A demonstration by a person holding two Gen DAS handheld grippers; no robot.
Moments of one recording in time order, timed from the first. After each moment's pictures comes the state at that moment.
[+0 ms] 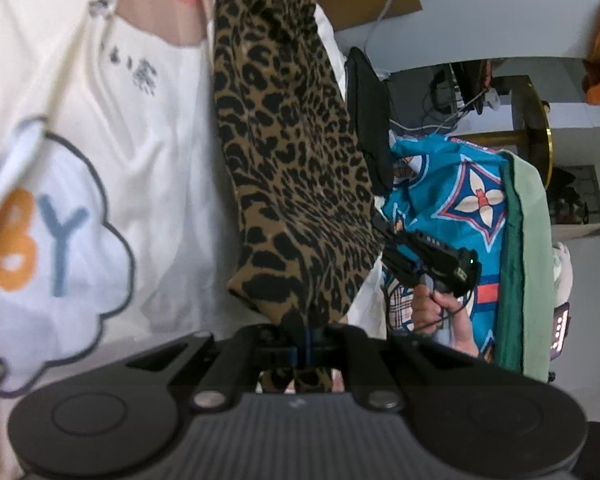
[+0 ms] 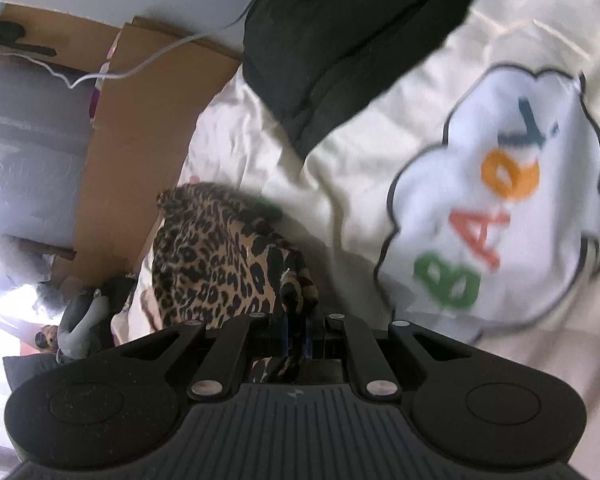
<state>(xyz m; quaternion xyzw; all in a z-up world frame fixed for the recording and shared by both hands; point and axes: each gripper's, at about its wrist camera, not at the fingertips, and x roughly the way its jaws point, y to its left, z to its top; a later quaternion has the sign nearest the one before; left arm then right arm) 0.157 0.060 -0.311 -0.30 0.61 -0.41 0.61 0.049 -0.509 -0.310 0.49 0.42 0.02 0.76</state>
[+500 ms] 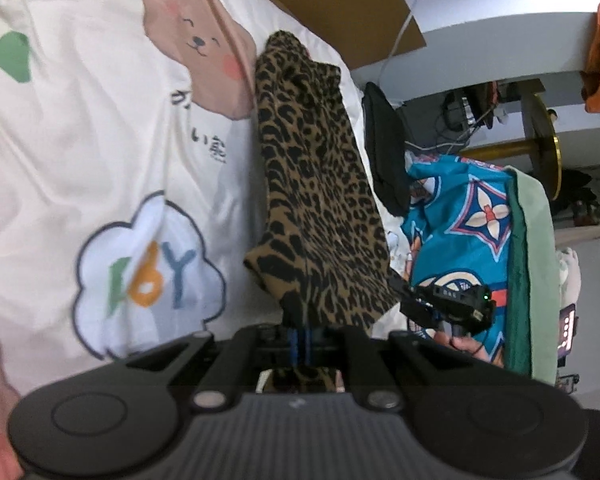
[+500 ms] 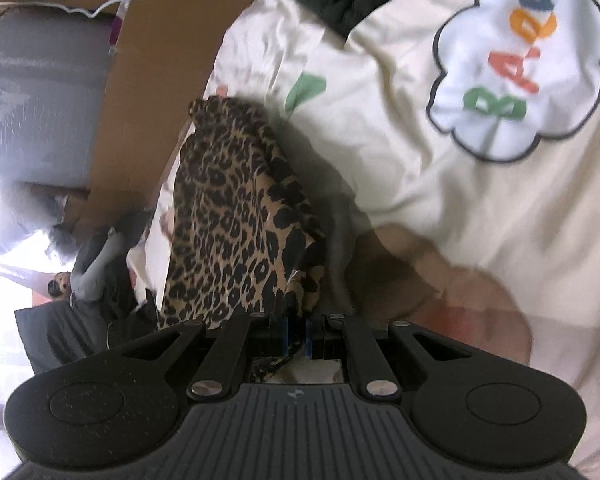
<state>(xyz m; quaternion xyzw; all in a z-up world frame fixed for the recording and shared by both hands) 0.173 0.127 -0.275 -0.27 0.60 -0.38 0.65 0.011 -0.435 -0.300 0.49 0.48 0.06 0.73</state>
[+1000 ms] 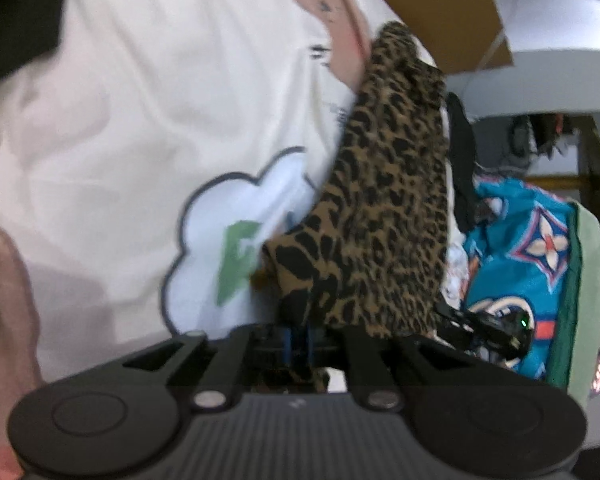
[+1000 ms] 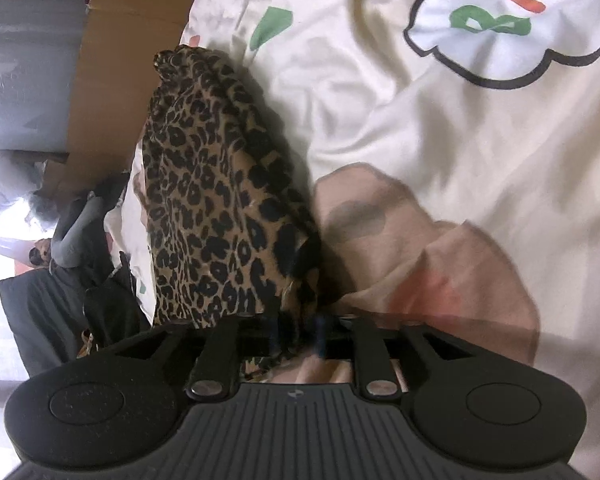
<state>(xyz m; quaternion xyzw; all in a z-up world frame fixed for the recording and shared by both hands) 0.169 0.140 -0.358 -0.30 0.64 -0.29 0.64 0.016 -0.426 -0.346 0.48 0.52 0.09 0.70</state>
